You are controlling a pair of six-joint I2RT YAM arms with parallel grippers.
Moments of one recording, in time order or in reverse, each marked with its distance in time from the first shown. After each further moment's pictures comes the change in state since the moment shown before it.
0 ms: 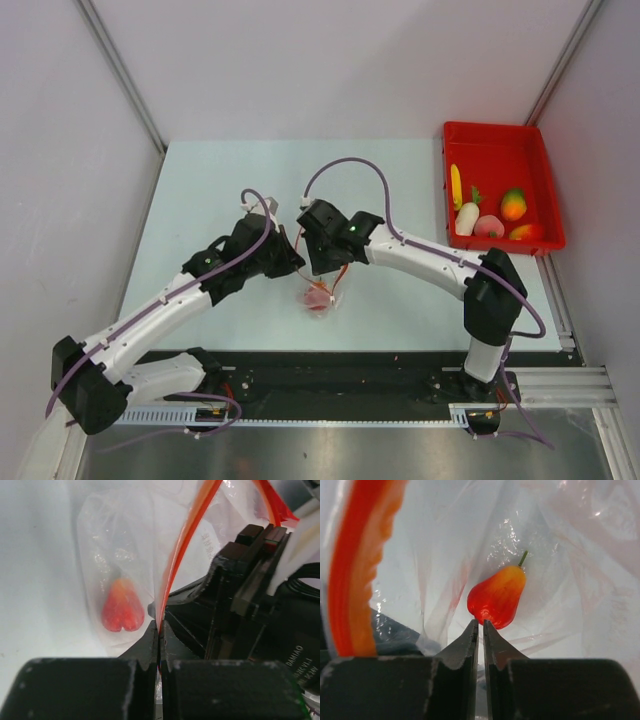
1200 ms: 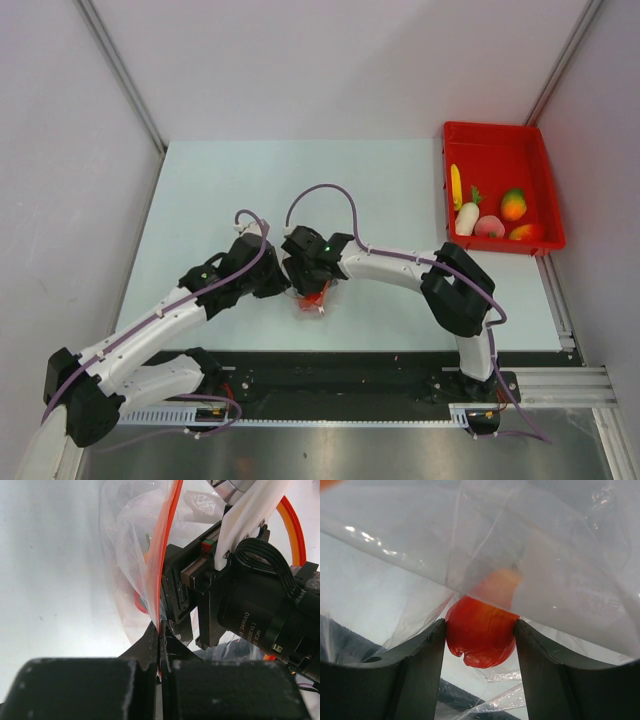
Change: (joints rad) left arm -0.005 -0.090 -0.151 -0.080 -0.044 -0.007; right arm 0.062 0.187 -0.066 0.122 -0.015 -0.069
